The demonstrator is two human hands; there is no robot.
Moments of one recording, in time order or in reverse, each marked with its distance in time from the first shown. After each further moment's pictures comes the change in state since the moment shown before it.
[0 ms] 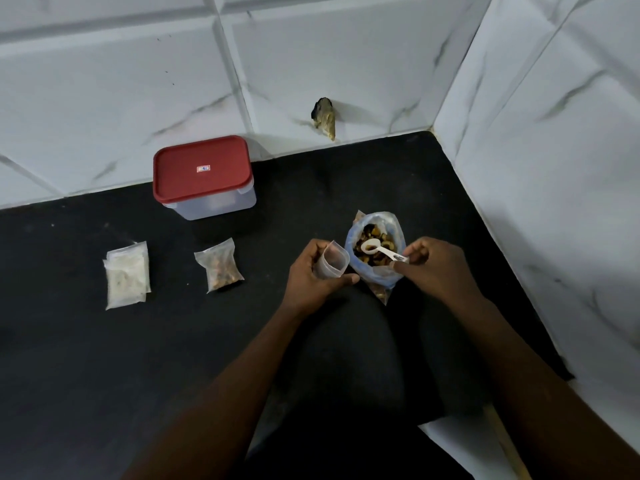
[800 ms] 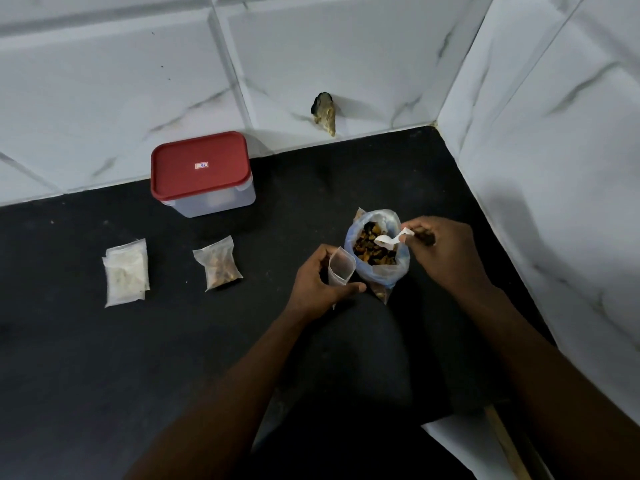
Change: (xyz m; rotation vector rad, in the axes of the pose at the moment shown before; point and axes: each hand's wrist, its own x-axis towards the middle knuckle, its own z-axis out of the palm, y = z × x) left_hand 0.001 -0.007 0.009 0.085 -0.079 -0.022; right_hand 0.020 0.006 -0.016 0.073 0.168 -0.488
